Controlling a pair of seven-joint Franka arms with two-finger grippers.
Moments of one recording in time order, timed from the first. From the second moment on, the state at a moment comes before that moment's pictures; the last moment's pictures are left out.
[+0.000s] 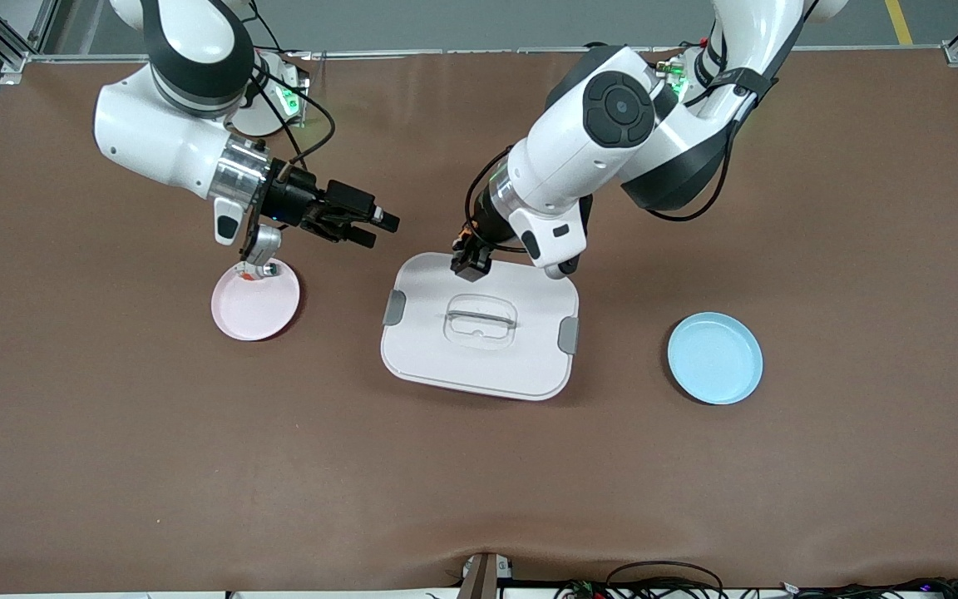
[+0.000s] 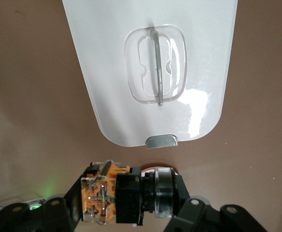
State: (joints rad) left arm -0.38 0.49 -0.42 -1.32 -0.20 2.01 -1.95; right arm 0.39 -0.04 0.08 -2.14 1.28 2.38 -0.15
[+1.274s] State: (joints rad) left arm -0.39 0.49 -0.41 -1.32 -0.20 2.01 -1.95; right arm 0.58 0.12 0.08 -1.99 1.34 2.61 -0.19
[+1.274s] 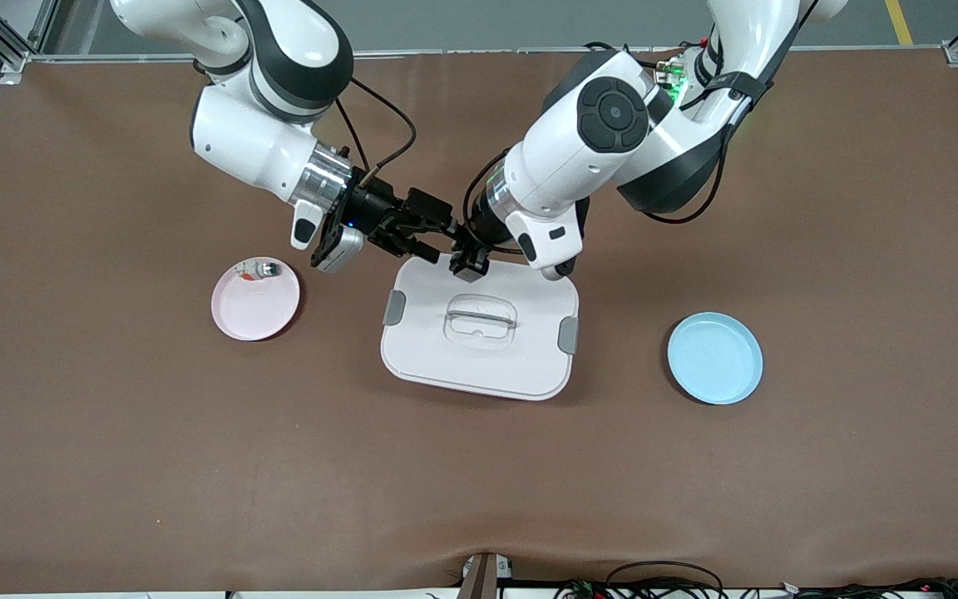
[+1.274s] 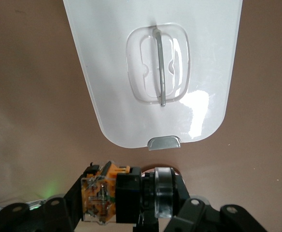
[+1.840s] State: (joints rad) left arm -0.39 0.50 -0.41 -1.32 -0.20 2.01 -1.95; right arm 0.61 0.12 0.08 -1.99 1.35 2.62 -0.19
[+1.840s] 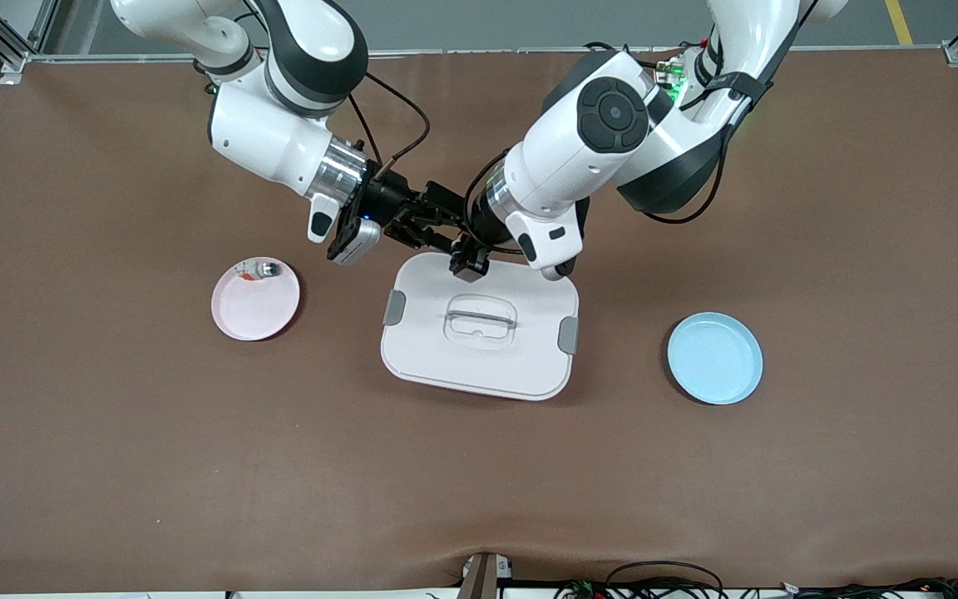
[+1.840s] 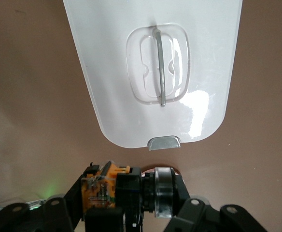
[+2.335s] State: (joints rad) left arm -0.39 0.50 -0.41 -1.31 -0.20 2.01 -1.95; right arm 0.62 0.12 0.08 -1.99 1.36 2.62 -0.15
